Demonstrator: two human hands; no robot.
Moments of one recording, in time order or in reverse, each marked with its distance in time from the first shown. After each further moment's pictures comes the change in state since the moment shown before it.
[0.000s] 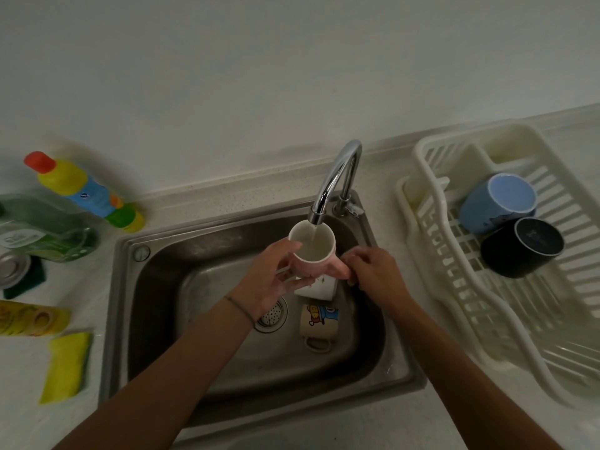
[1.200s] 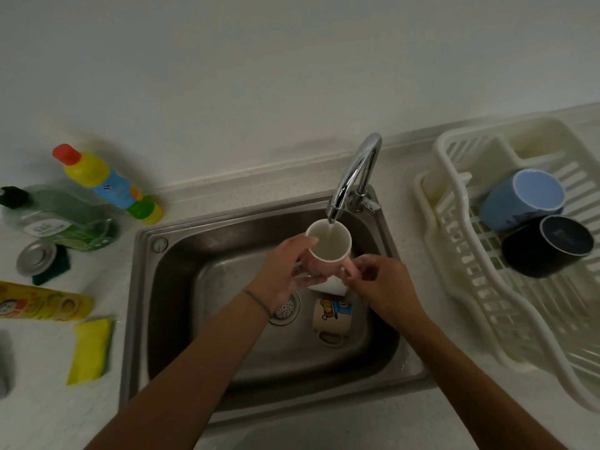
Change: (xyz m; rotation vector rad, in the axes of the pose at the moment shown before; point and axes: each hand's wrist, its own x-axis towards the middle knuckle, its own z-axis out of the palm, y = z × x) left_hand -0.006 0.000 0.003 0.079 0.074 0.009; right_hand -0.026 0.001 0.015 -0.116 -0.035 -0.137
